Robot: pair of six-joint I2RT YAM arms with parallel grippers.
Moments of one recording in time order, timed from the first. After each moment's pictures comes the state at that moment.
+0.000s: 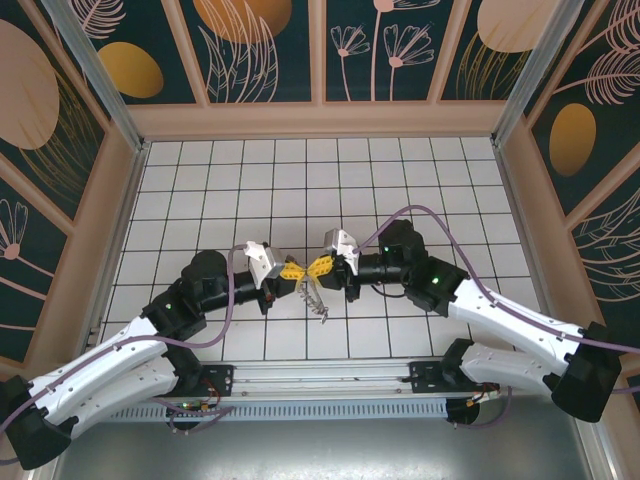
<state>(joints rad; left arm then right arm) -0.84 0.74 0.55 -0.02 0.39 -0.03 0.90 1.03 0.76 -0.03 -0.58 -0.11</state>
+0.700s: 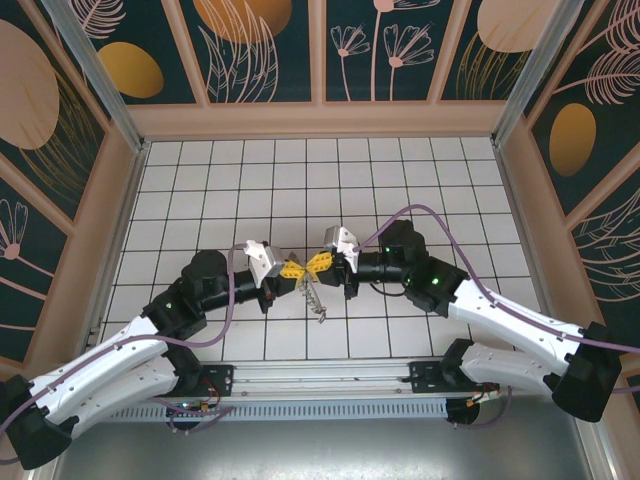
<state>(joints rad) -0.84 0.74 0.55 -0.01 0.38 -0.03 0.91 1.03 0.76 0.01 -0.53 -0.10</state>
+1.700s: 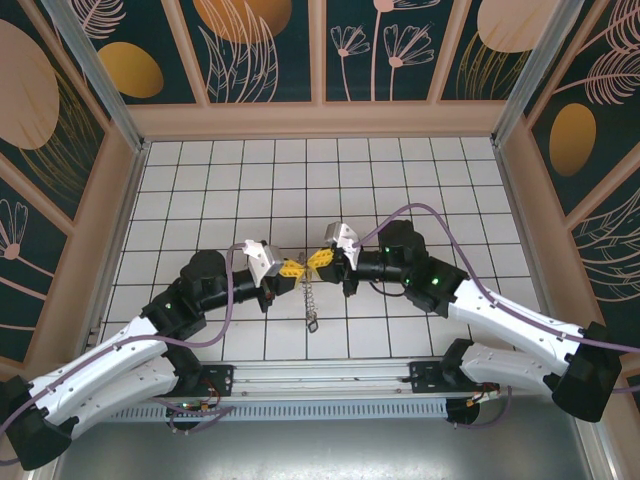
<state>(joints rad) -0.84 0.73 0.55 -0.01 0.38 -0.03 0.90 1.03 0.76 0.00 -0.47 -0.05</state>
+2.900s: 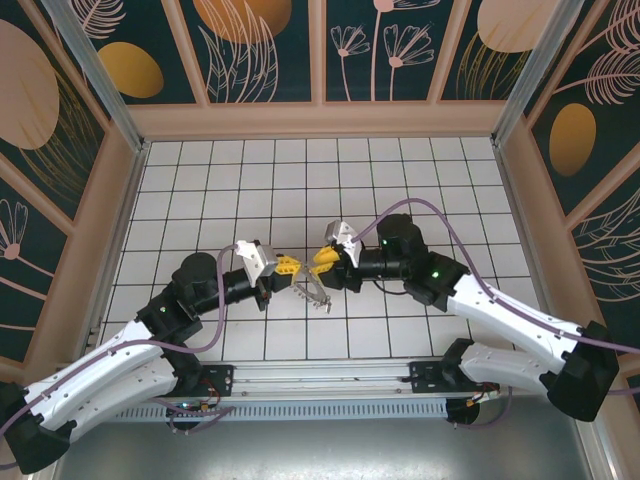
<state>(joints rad) -0.84 0.69 0.55 0.03 0.34 0.00 0.86 1.04 0.80 -0.13 -0.54 -0.06</state>
